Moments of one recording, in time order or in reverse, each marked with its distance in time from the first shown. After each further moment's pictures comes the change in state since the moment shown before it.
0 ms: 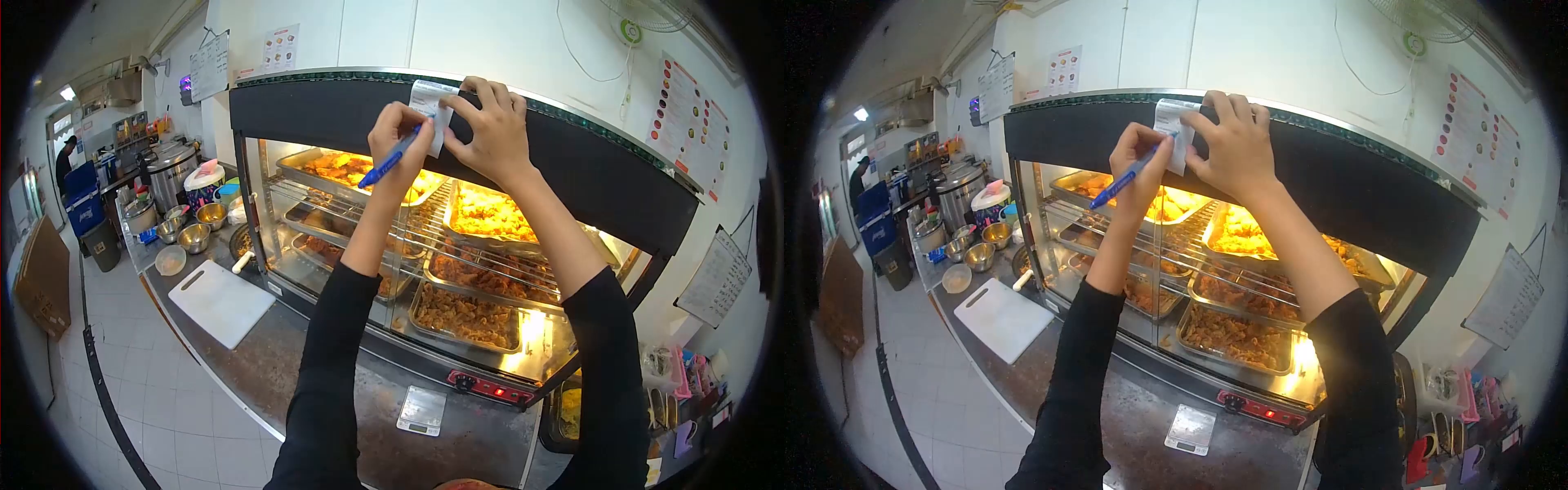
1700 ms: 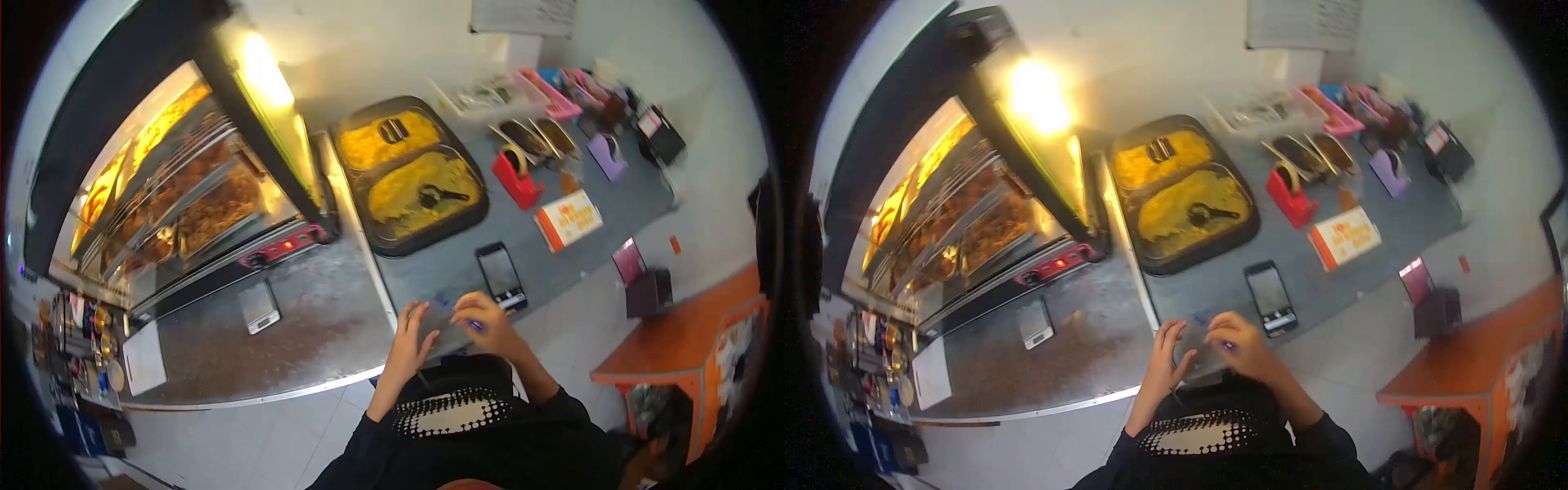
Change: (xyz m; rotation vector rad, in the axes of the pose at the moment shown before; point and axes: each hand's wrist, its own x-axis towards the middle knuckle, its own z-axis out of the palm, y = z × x) left_hand -0.500 0.402 0.104 -0.155 -1.262 -0.892; right_hand -0.471 -0.100 -0.522 0.624 -0.524 1.346
